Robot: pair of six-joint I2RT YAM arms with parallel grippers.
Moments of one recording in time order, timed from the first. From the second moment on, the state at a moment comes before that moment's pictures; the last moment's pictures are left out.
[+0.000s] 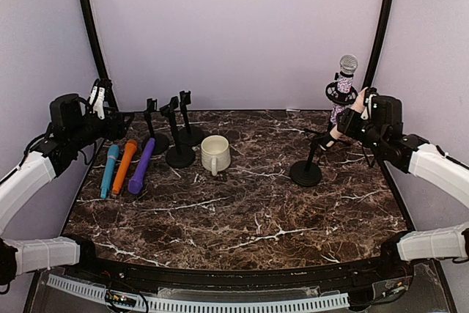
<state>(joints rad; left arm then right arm) -0.15 0.96 0.80 -0.09 0.17 0.08 0.34 1.08 0.80 -0.10 0.22 0.48</state>
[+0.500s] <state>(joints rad) -0.16 0.97 0.80 -0.09 0.14 0.10 0.33 1.05 0.75 -0.08 0.18 0.46</state>
